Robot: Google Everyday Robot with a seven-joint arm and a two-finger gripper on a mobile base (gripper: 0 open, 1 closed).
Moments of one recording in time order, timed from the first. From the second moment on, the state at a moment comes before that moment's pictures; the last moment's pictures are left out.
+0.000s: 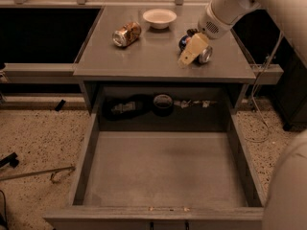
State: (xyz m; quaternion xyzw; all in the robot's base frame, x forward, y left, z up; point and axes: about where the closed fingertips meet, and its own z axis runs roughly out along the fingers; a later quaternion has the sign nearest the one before) arm 0.711 -0.132 0.909 -0.50 0.81 0.04 0.29
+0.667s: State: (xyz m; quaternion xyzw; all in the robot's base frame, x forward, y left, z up) arm 0.796 -0.150 0.870 -0.35 0.88 0.05 0.32
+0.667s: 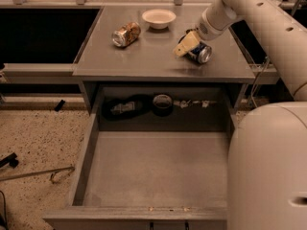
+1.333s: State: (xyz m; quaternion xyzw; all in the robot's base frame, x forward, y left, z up) arm 0.818 -0.162 0.844 -0.27 0.91 0.06 0.30
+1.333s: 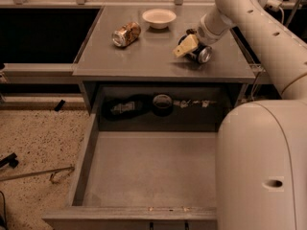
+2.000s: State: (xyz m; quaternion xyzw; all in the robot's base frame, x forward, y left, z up) arm 0.818 -0.162 0.843 -0.27 0.91 0.06 0.30
